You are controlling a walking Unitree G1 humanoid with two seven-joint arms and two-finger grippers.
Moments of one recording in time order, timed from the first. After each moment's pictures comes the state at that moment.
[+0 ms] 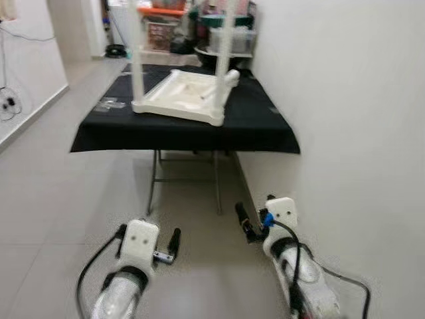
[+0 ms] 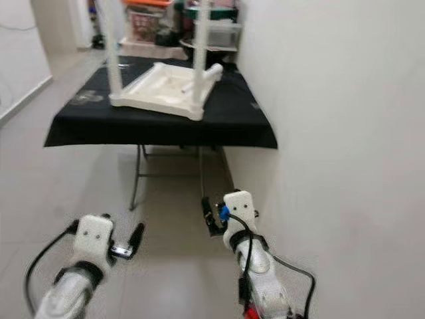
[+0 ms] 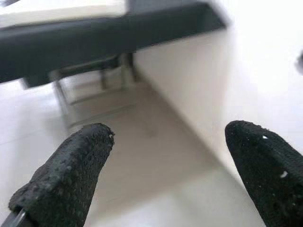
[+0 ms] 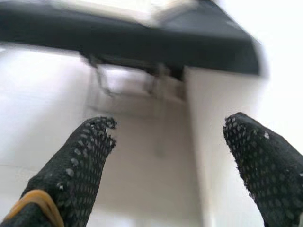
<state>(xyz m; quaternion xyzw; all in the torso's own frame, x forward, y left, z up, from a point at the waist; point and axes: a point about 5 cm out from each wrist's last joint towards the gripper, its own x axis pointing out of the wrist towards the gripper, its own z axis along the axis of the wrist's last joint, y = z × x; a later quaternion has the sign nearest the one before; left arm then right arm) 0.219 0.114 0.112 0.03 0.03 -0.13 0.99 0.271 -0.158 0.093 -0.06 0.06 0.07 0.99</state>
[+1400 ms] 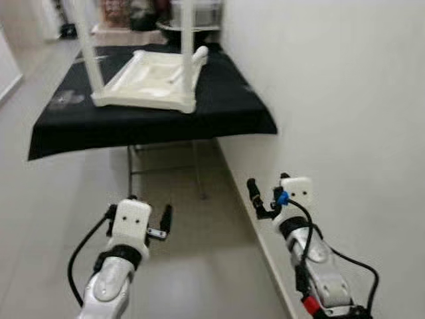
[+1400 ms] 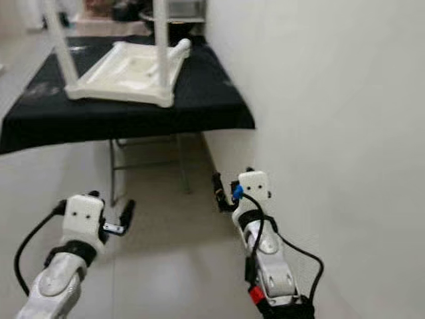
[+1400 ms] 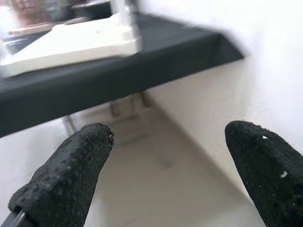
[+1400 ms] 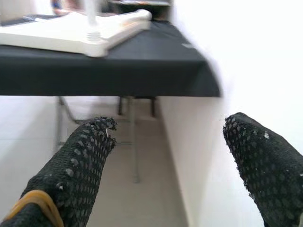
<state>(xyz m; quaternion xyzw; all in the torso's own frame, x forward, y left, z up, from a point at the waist) 0.236 0.129 0.141 0.06 -0.02 -0.09 0.99 0.290 -0.168 0.119 -0.02 0.00 0.03 1.00</state>
